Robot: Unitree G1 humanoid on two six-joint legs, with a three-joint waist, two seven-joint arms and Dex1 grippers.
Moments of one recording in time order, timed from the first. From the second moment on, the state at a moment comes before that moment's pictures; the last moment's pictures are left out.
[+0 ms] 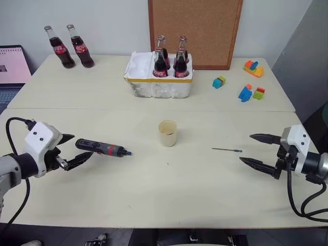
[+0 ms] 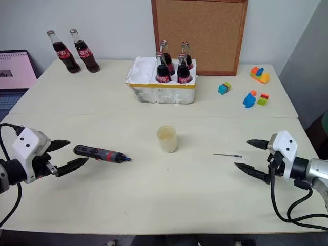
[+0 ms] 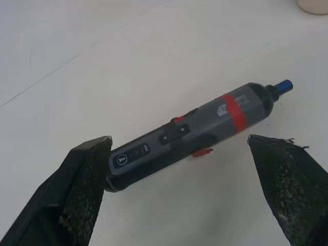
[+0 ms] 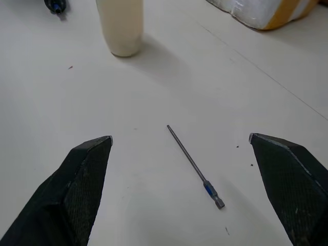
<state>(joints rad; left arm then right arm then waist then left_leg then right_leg) 0.16 0.98 0.52 -0.24 -0.42 0.53 -0.93 0.08 -0.91 -0.32 -0.41 0.54 0.45 0.98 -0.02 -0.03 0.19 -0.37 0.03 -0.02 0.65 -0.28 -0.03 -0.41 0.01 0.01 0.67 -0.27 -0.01</state>
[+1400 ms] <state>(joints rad) -0.05 0.93 0.15 -0.42 -0.46 0.45 -1.06 -0.33 -0.33 0.26 -0.03 0.22 0.39 0.66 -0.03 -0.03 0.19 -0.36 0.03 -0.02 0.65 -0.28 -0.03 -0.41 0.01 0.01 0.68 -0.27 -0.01</state>
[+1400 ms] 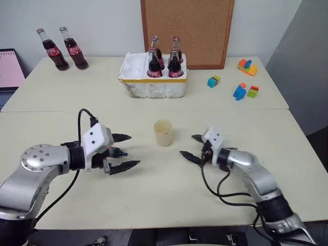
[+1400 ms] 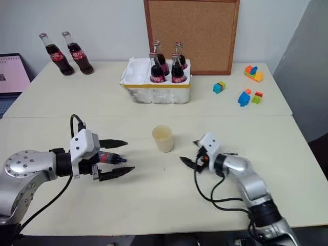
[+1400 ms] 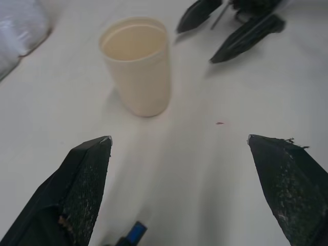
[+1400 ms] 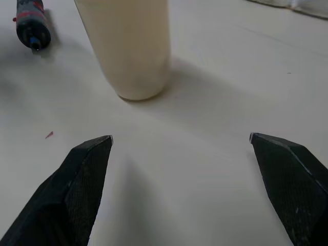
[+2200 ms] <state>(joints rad) -0.03 0.94 0.15 -0.40 -0.43 0.42 -1.06 -0.58 -0.05 0.31 0.39 0.09 0.20 0.63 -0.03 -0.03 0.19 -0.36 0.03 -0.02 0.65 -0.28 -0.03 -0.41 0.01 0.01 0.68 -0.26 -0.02</state>
